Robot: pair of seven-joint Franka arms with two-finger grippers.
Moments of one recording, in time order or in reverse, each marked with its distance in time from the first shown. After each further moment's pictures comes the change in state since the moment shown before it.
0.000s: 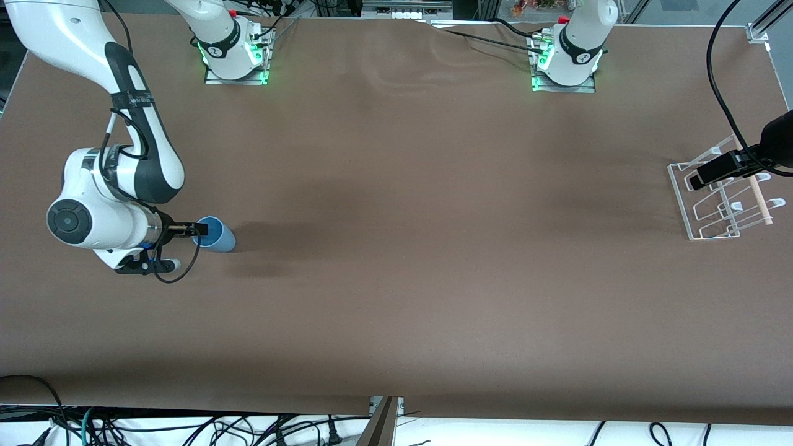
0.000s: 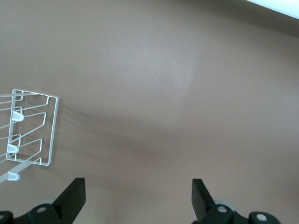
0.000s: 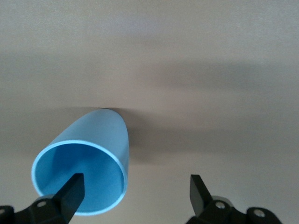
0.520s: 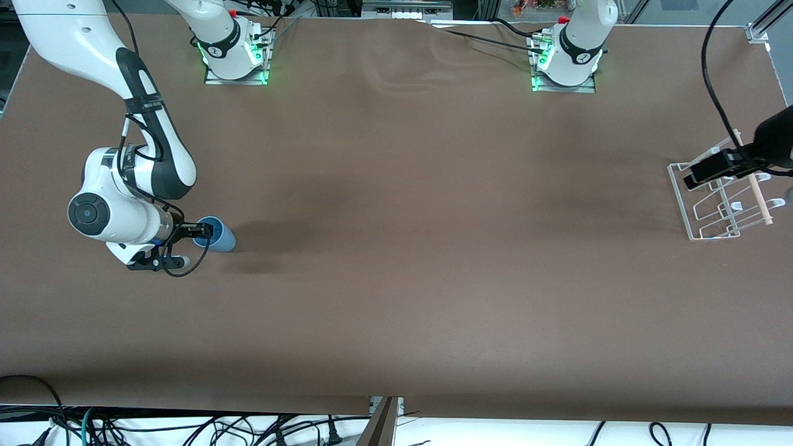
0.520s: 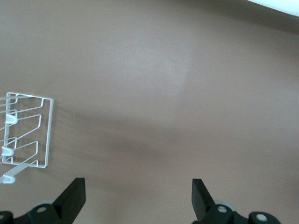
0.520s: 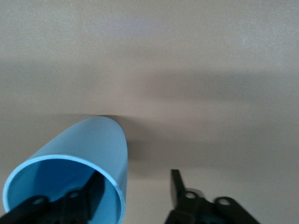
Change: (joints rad) left arm -0.018 0.000 -0.037 0.004 0.000 0.001 0.007; right arm 0.001 -0.003 0.001 -0.085 0.000 0.123 0.000
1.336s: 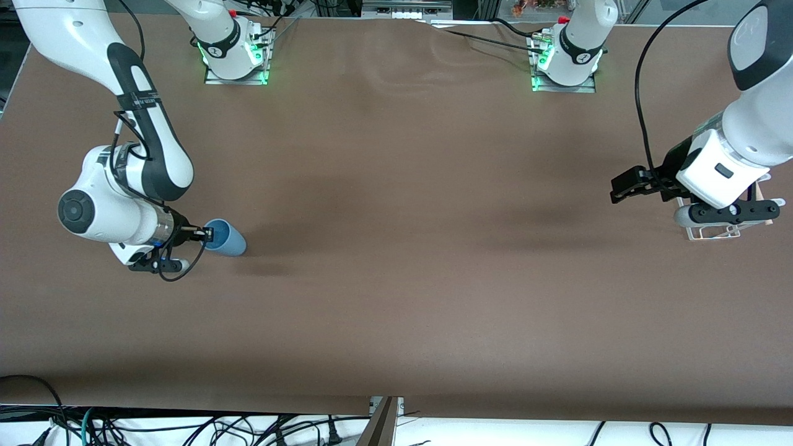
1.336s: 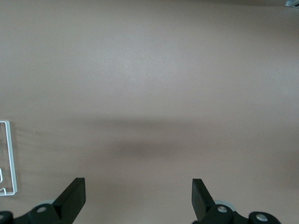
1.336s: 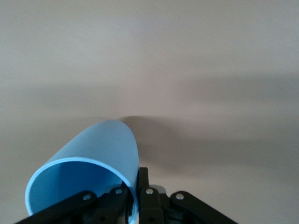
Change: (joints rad) left arm -0.113 0.078 -0.035 0.001 0.015 0.080 0.000; right arm 0.001 -0.011 0.036 0.061 0.240 0.005 -0.005
